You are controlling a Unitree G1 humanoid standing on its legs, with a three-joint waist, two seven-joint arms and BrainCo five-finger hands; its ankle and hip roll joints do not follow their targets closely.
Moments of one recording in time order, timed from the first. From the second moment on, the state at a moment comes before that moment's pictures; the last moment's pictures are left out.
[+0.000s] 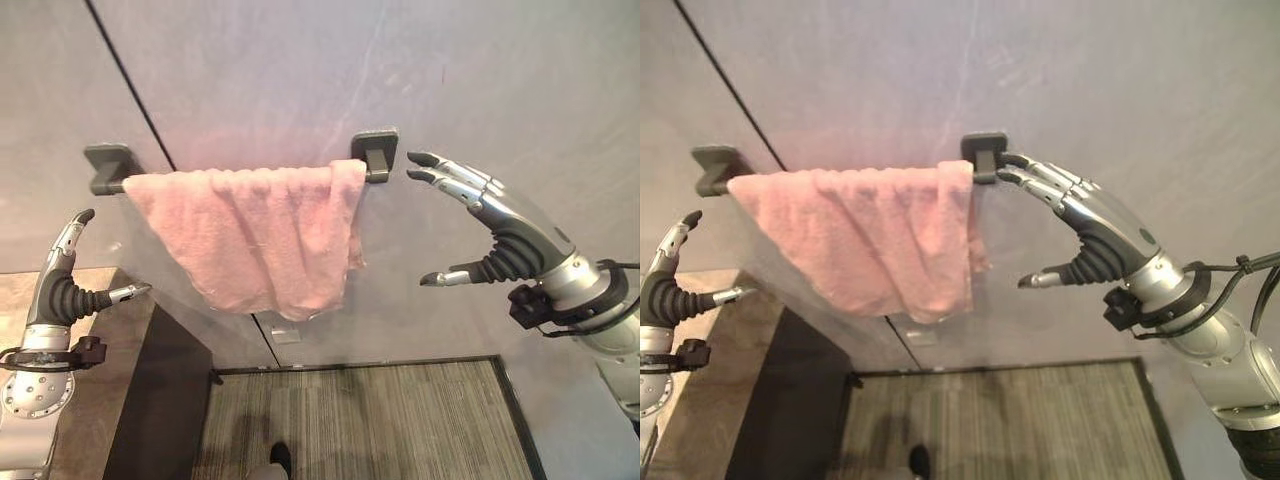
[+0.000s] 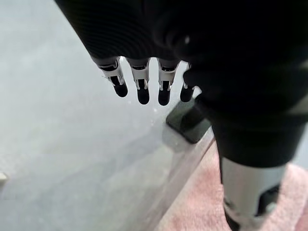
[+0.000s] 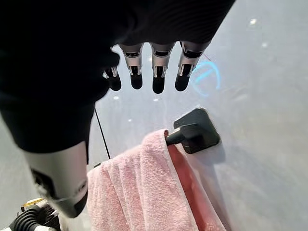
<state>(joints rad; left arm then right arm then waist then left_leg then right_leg) 0.22 0.75 0.34 -0.05 0.02 -0.33 0.15 -0.14 -0.92 -0.06 -0.49 -0.12 -0.28 0.13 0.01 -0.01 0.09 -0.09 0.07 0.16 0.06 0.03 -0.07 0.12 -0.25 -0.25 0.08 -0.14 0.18</state>
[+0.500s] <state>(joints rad) 0.20 0.81 0.44 -0.19 0.05 -0.36 0.20 -0.18 -0.88 -0.01 -0.49 -0.26 -0.28 0.00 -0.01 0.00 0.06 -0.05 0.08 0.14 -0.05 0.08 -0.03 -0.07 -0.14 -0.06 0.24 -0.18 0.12</state>
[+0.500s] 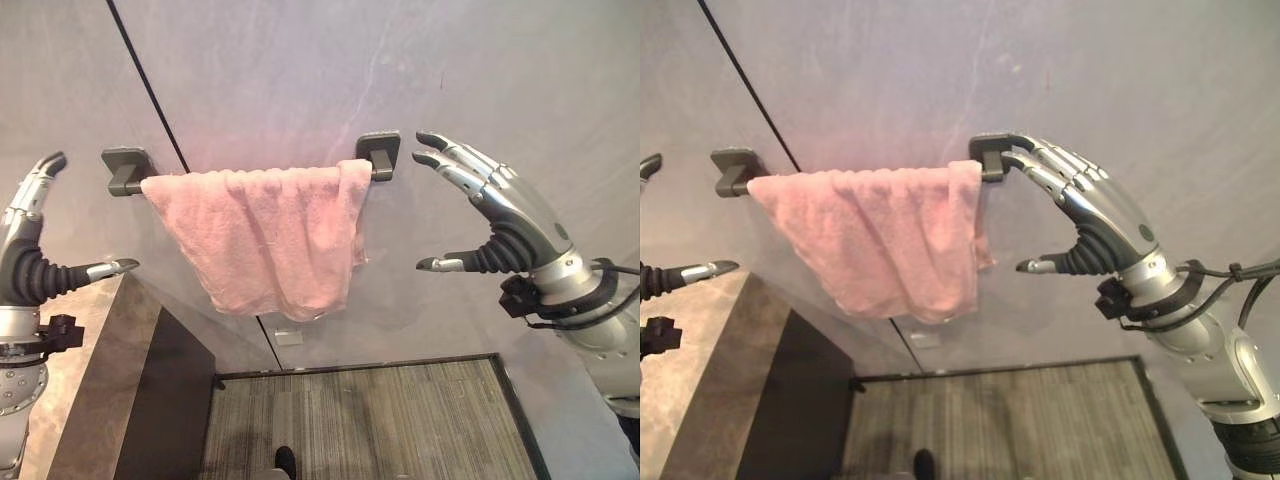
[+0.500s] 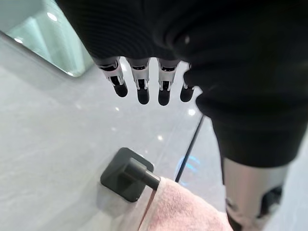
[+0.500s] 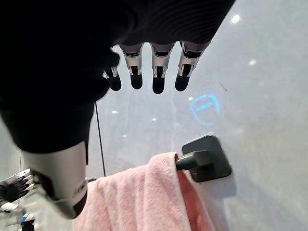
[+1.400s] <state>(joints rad) 0.12 0.84 0.30 -0.18 0.04 -0.37 0.17 -0.10 -0.87 -0.11 -0.47 -0.25 -0.28 -0.04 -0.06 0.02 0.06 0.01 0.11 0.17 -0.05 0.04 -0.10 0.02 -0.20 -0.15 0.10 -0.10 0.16</state>
